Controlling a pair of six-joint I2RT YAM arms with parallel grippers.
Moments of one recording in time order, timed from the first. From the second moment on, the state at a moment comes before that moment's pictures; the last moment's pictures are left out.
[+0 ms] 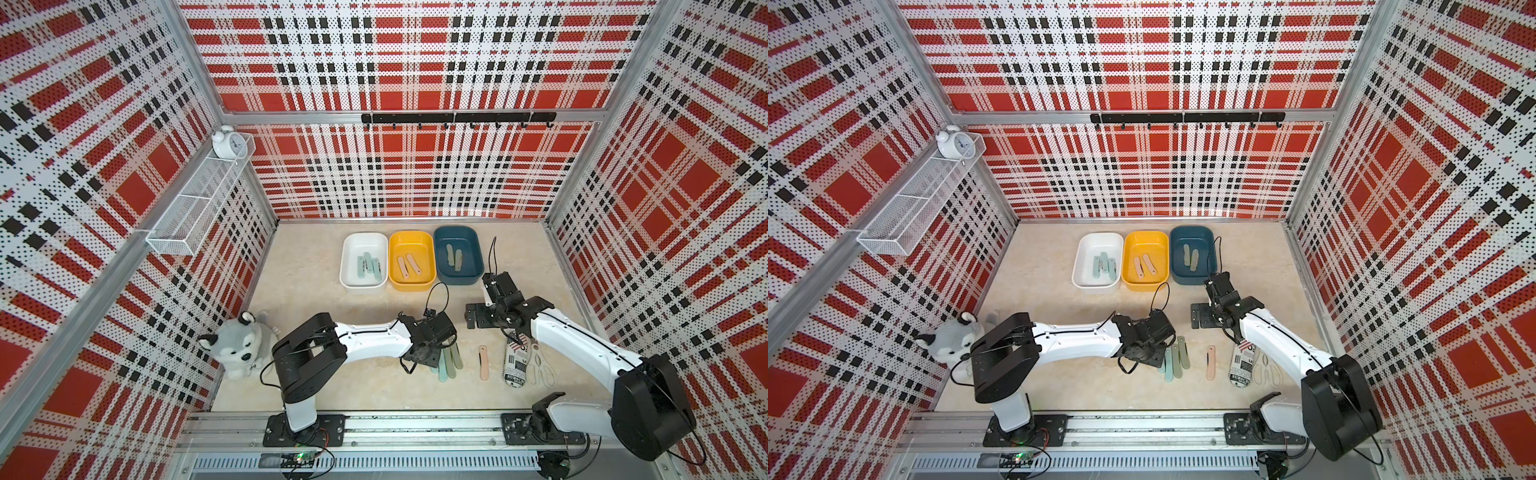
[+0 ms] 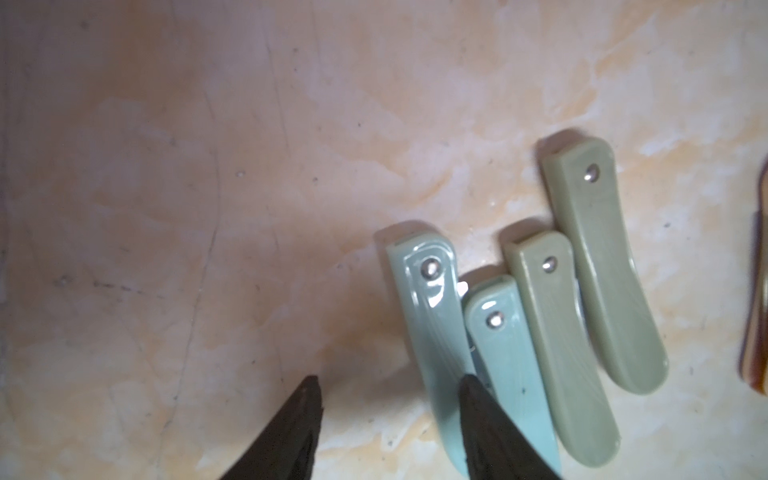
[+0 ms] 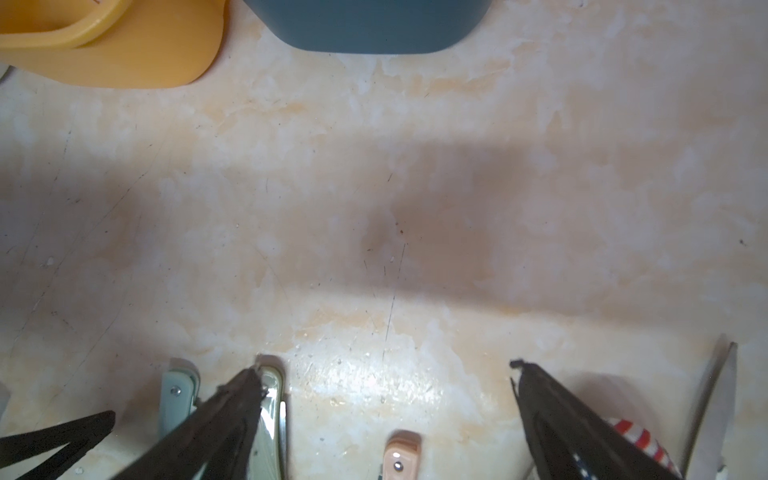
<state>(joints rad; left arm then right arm) -1.09 1.80 1.11 -0.58 -0.11 -0.78 0.43 1.29 0.79 -0.55 0.06 0.35</state>
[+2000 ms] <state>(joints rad) -1.06 1.79 1.12 -0.63 -0.20 -0.76 0.42 1.29 0.79 -0.56 0.08 0.32</state>
